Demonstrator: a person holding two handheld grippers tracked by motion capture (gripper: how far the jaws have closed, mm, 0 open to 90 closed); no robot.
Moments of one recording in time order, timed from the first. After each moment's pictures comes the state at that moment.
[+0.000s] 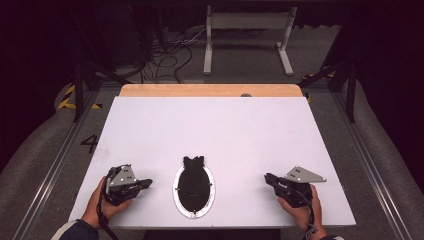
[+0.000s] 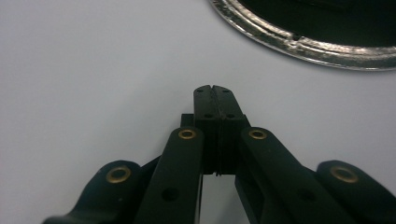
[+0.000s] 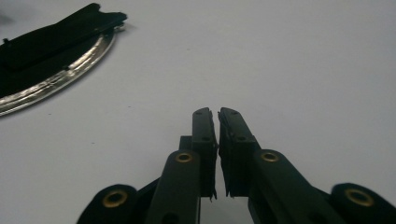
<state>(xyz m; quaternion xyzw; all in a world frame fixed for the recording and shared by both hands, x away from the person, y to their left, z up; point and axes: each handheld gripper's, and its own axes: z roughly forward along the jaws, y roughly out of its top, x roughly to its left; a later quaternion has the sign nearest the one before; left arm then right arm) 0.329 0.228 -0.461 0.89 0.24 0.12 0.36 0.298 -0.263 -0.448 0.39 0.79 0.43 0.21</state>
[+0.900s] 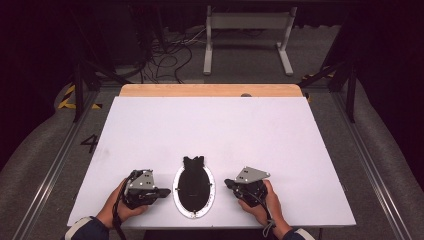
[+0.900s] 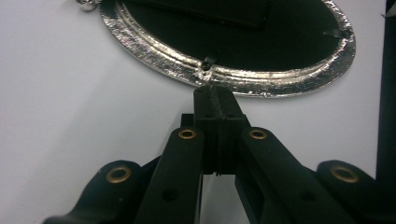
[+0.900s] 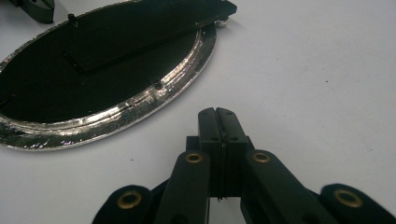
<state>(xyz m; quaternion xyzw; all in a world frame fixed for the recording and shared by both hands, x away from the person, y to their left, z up) 0.326 0.189 -0.465 0.91 0.17 0.04 0.38 0.315 -0.161 -0.461 0.31 0.85 0.39 0.17</state>
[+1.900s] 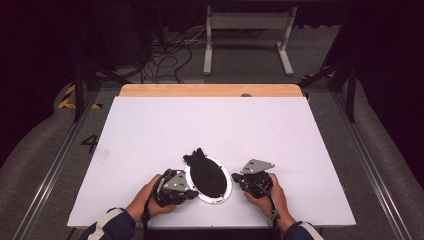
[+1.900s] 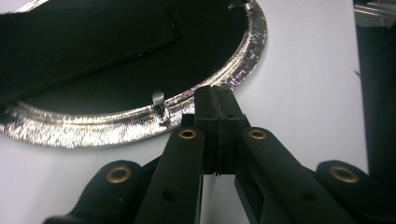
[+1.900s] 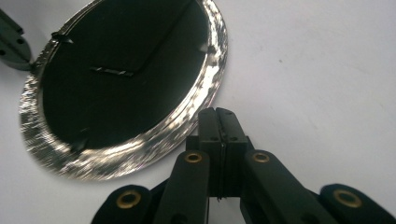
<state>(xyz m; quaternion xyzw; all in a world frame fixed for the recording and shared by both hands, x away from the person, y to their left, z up) 0.335 0.103 -0.461 0.92 0.09 0.03 0.37 0.334 -0.183 -0.460 0.34 0.85 0.37 0.16</state>
